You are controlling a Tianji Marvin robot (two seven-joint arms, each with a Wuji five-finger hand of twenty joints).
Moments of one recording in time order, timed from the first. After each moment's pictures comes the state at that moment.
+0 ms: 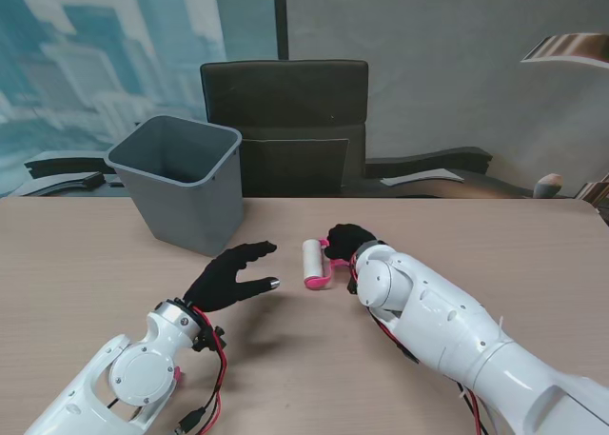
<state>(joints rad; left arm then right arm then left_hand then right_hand) 1.65 -1.13 -1.19 -1.66 0.38 -0.24 0.06 -0.98 -1.26 0.64 -1.02 -0.35 0.27 -0.08 0.74 -0.34 0.30 -0.01 0.45 0.24 0.25 0.33 0.44 0.28 0.40 0.38 0.31 0.26 0.44 0.47 0.07 0.27 0.76 0.64 0.66 -0.46 0.90 0.09 0.67 0.20 0.41 0.67 0.77 0.32 0.70 0.47 0.92 0.22 0.72 0.50 0.39 0.37 1.26 0.57</state>
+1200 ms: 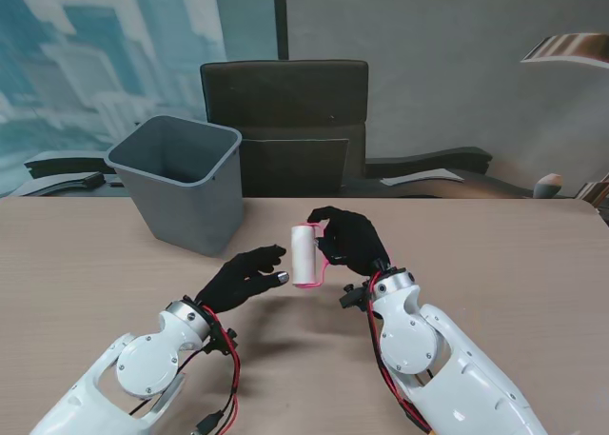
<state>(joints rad) 1.63 -1.13 -1.14 -1.66 0.10 -0.15 -0.04 -1.44 -1.21 1.01 -1.51 -0.39 -0.26 -0.39 0.68 -0.27 0.12 -0.01 0.45 0.33 0.17 0.31 0.44 0.30 0.38 0.38 0.31 0.30 0.44 0.47 0.06 0.28 0.76 0.65 0.77 -0.80 1.28 -0.25 0.78 0.28 0.39 0.68 1.08 0.32 0.94 0.83 1.25 0.25 1.22 0.68 0.86 0.39 1.60 0.61</state>
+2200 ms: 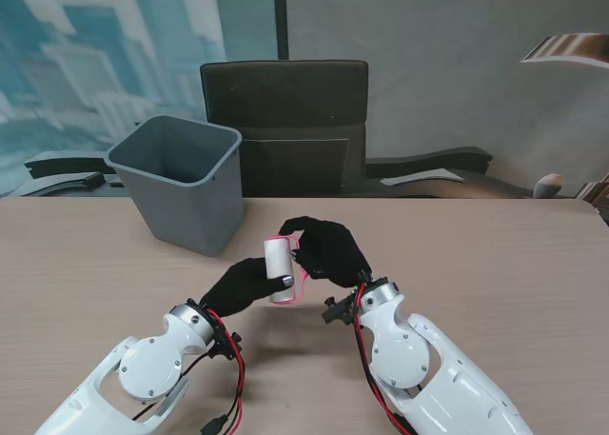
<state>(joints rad) 1.64 -1.13 -1.14 -1.69 0.07 -0.12 -0.05 -1.45 -1.22 0.96 -1.53 -0.33 -0.41 -0.36 0.72 -0.26 0.07 -0.01 0.65 0.37 0.34 0.38 0.69 0.33 0.45 0.38 0.51 0.34 0.55 0.51 0.15 0.34 0.85 0.70 0.78 -0.81 1.28 -0.25 0.79 0.23 0.41 0.68 1.09 0.31 0.94 0.81 1.25 0.25 1.22 0.69 0.86 0.40 1.60 0.63</state>
